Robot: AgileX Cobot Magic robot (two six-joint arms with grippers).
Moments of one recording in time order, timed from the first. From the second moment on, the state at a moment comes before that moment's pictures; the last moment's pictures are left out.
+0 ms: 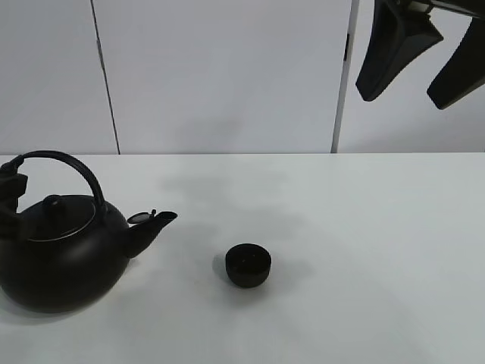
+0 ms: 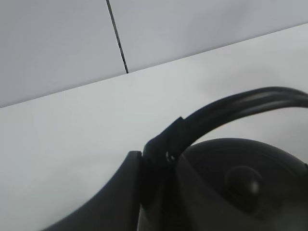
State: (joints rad) left arm -0.37 1.70 -0.21 -0.17 -1.11 0.24; right arm 0.38 1.35 -1.15 0.09 0.94 0.08
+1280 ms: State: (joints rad) left arm -0.51 1.43 -0.41 -0.20 -0.74 0.27; right arm 0.38 1.35 -1.15 0.12 0.93 0.08
